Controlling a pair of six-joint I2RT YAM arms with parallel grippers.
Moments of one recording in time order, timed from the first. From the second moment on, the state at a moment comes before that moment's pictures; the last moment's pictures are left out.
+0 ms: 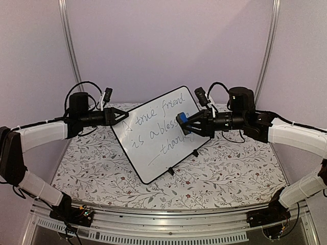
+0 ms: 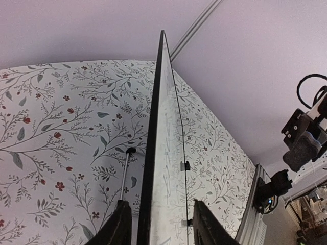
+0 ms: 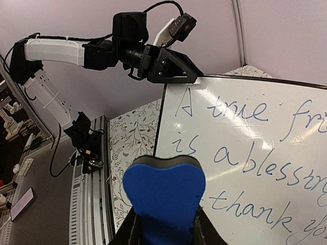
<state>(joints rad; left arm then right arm) -0.27 1.40 0.86 0.19 0.72 -0.37 0.72 1.36 1.02 0.05 -0.63 0.11</state>
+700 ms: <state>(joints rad) -0.27 1.41 0.86 0.21 0.75 -0.40 0.73 1.40 1.06 0.04 -0.64 0.12</state>
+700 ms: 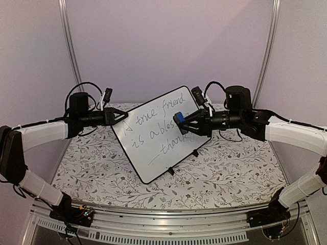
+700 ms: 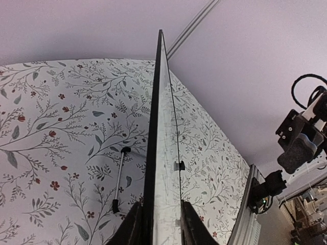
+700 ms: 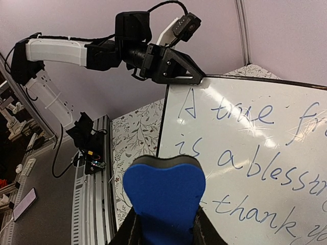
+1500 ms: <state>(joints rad) -0.24 1.45 0.86 0.24 0.81 -0.47 0.75 1.41 1.06 0.03 -0.63 0.12</state>
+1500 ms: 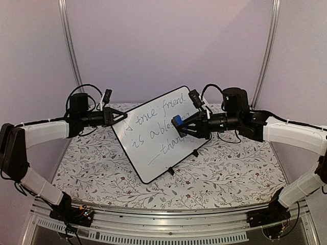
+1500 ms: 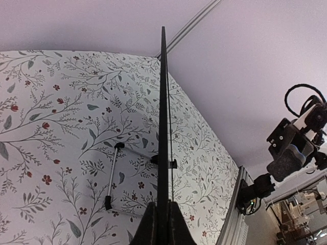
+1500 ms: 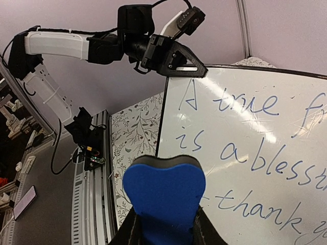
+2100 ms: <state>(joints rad) -0.34 1.34 0.82 0.21 0.67 -0.49 0.89 1.49 1.16 -0.04 -0.37 0.07</state>
